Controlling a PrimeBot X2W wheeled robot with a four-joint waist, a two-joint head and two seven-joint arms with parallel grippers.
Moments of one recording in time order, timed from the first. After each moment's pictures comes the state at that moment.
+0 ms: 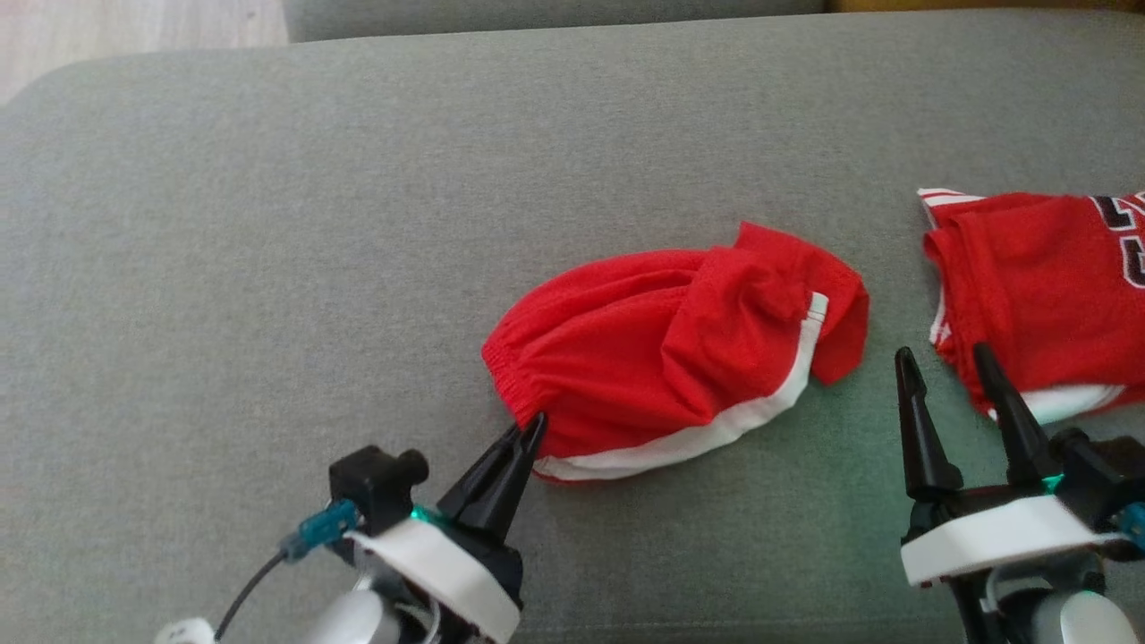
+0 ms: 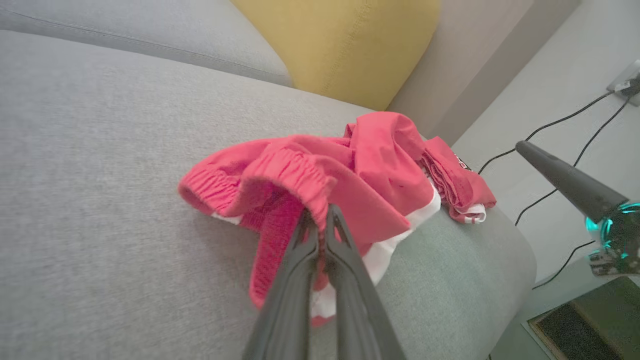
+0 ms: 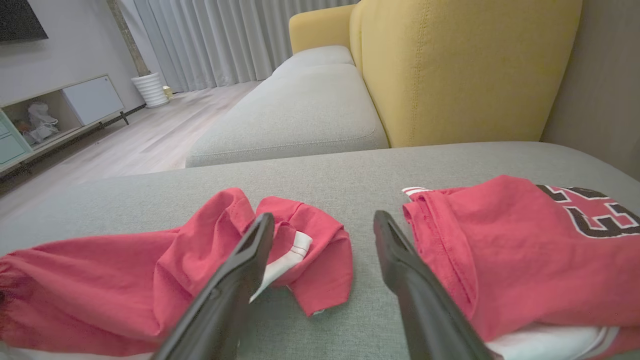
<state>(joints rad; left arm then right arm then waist) -0.11 0.16 -0.60 0.18 -0.55 -0.12 -0.19 0.11 -0.04 0.00 -0.14 0.17 0.12 0.03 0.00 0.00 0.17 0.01</state>
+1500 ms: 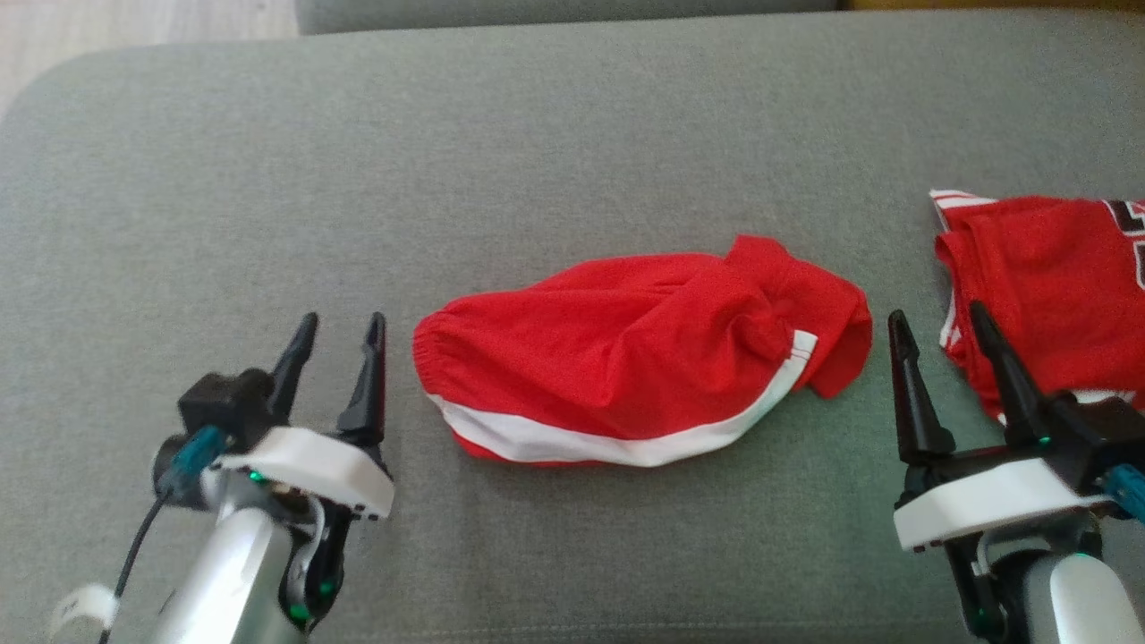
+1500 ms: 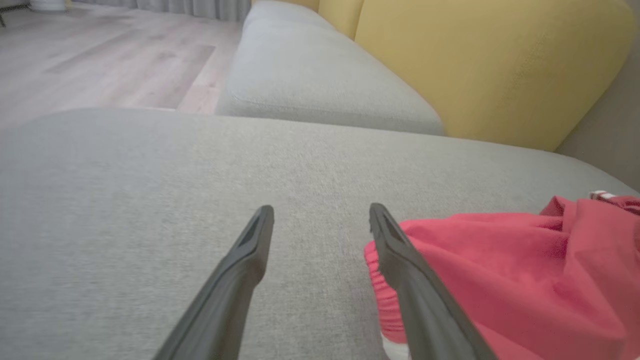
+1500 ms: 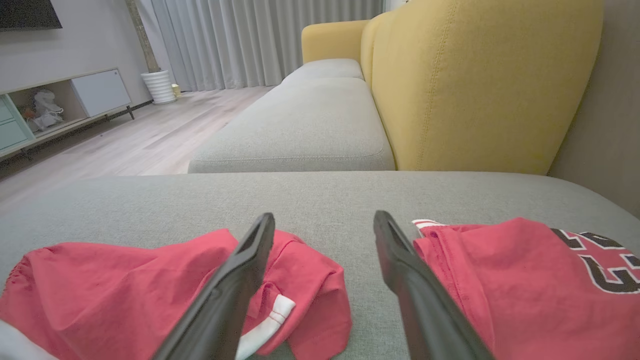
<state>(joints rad) -0.24 0.20 -0.38 0.36 -0.46 0.05 -0.25 0.03 -0.04 0.00 -0.13 0.11 0.12 0.04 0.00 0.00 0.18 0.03</state>
